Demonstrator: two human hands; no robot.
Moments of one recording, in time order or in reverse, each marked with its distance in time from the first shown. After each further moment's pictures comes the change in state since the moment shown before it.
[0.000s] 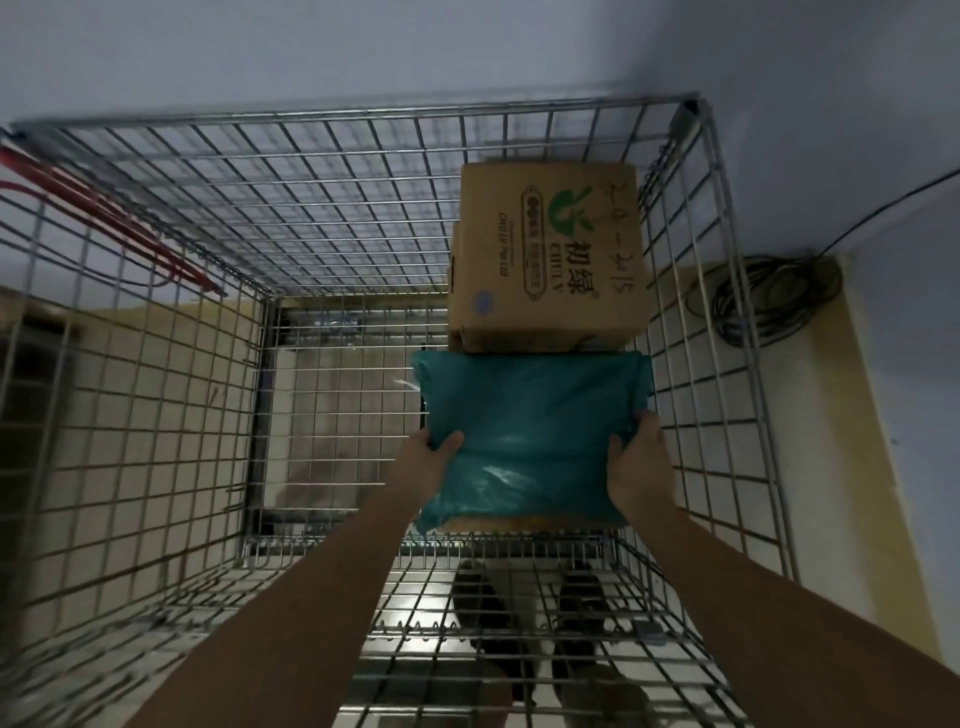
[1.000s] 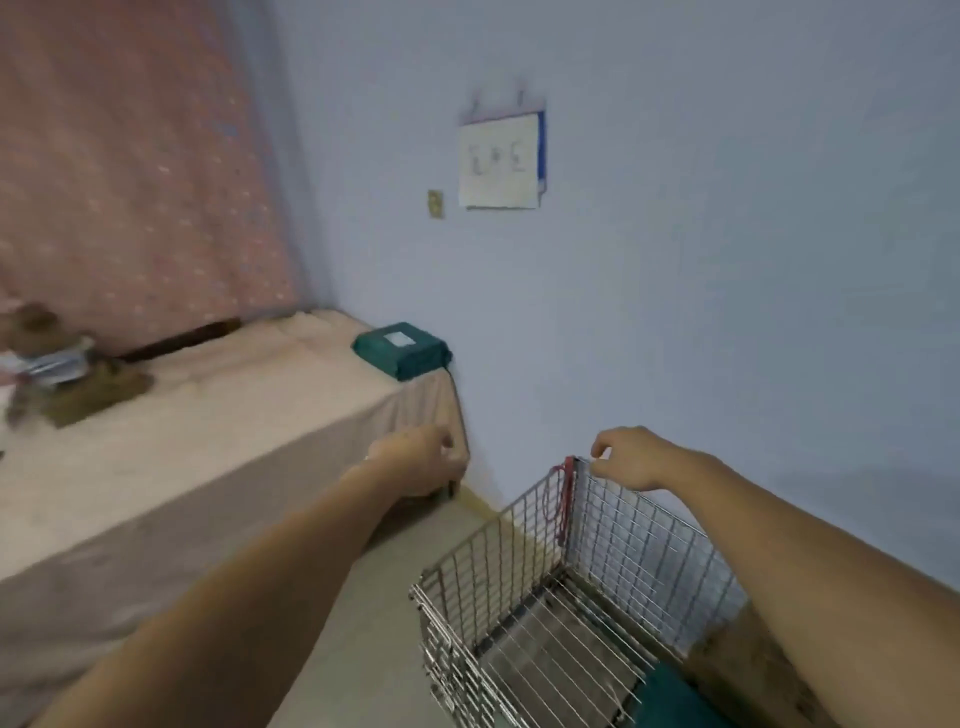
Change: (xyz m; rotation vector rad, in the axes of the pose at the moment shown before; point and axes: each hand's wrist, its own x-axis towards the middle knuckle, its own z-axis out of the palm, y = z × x) left_hand -0.614 0.030 -0.384 0.439 0.865 0.077; right_hand -0.473 -0.457 -0.241 -0.838 -0.326 -1.324
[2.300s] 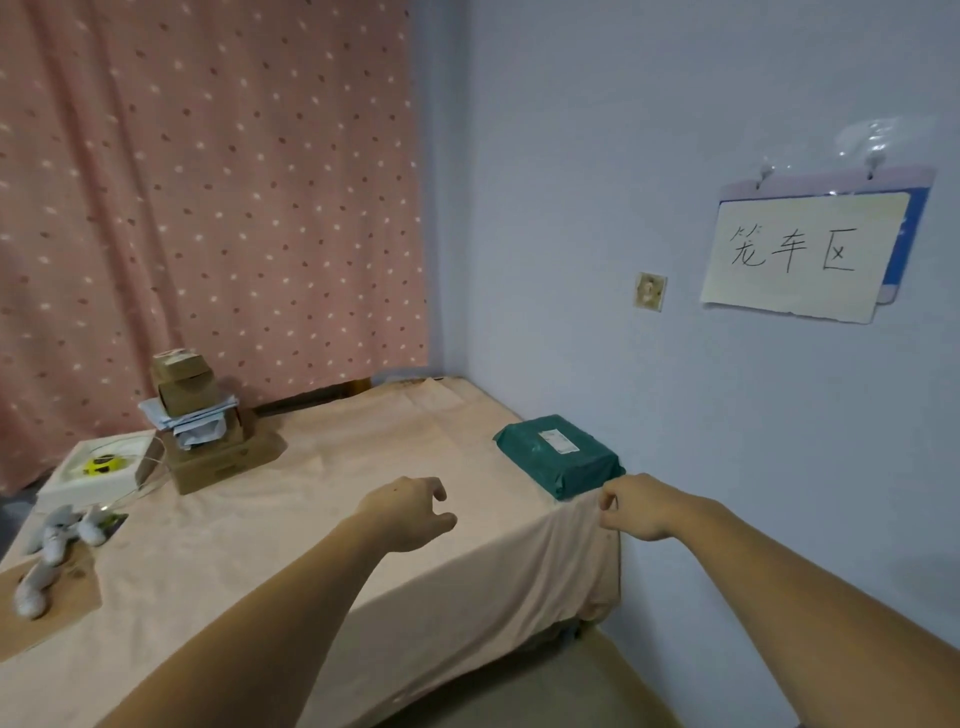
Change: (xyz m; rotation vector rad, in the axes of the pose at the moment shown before) left_hand 0.206 -0.427 -0.143 -0.023 0.060 -0.248; right_hand 0.383 -0.377 -0.034 -0.058 -0.024 -0.180
